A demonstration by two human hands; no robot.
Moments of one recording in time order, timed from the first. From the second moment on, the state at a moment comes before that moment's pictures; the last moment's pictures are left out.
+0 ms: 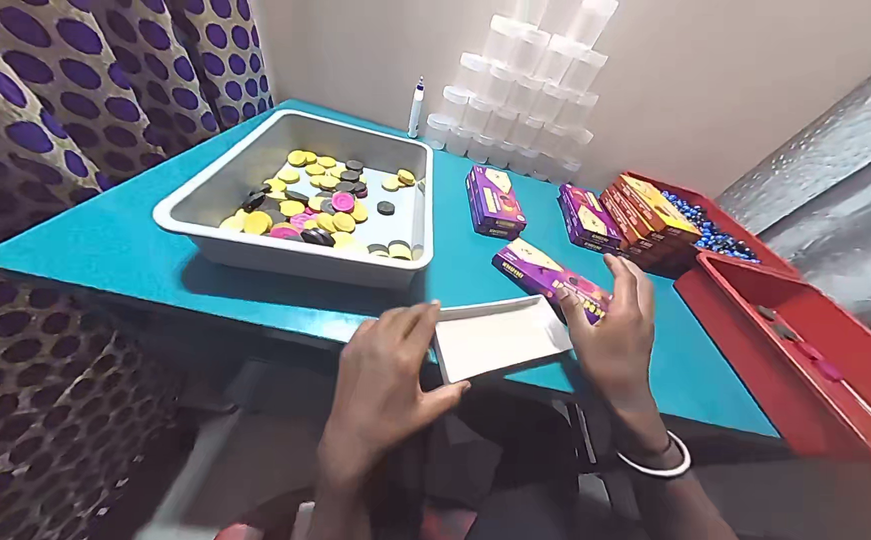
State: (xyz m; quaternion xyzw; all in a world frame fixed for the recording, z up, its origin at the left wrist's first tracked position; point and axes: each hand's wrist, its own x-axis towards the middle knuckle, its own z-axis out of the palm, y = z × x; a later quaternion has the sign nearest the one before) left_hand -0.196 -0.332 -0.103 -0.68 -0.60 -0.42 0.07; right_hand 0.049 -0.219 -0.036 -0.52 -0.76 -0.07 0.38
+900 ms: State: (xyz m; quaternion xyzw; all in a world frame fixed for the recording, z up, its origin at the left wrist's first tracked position) left_hand -0.169 -0.327 -0.114 -0.64 -0.62 -0.45 0.11; right_hand -0.214 -0.115 0.029 -0.26 -0.94 0.20 0.01
